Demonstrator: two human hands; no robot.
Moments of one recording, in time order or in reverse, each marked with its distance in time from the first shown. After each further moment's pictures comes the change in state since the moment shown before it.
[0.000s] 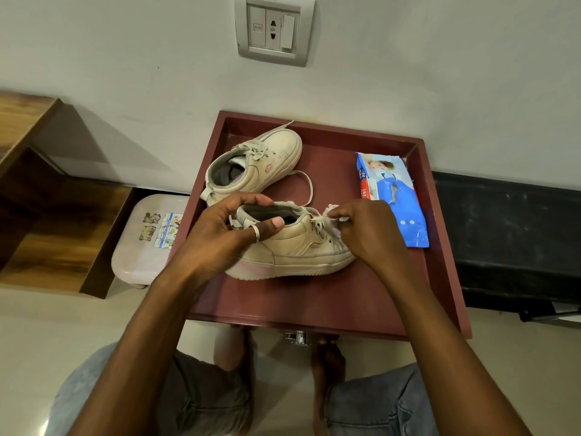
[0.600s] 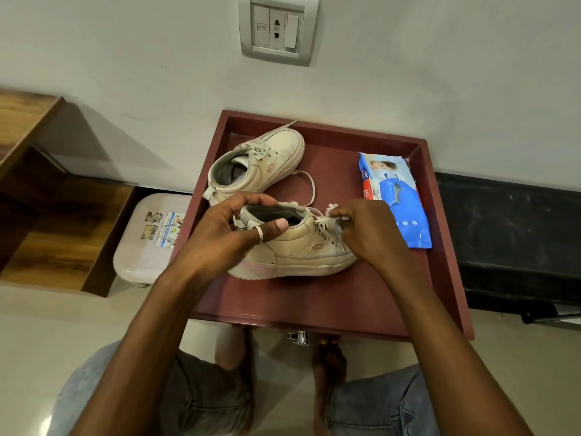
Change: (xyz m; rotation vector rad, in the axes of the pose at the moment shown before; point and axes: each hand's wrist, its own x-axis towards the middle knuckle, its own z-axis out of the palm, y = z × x) left_hand -0.001 0.001 -0.001 0.003 -0.028 0.004; right_hand 0.004 0.001 0.003 -0.031 -0.017 -0.032
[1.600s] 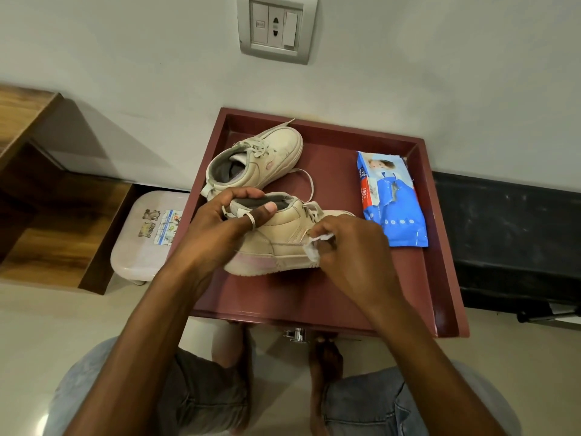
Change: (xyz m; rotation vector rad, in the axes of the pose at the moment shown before) left_hand 0.004 -0.004 0.001 -0.092 0.115 -0.106; right_hand -0.054 -0.049 -0.014 0.089 0.084 0.002
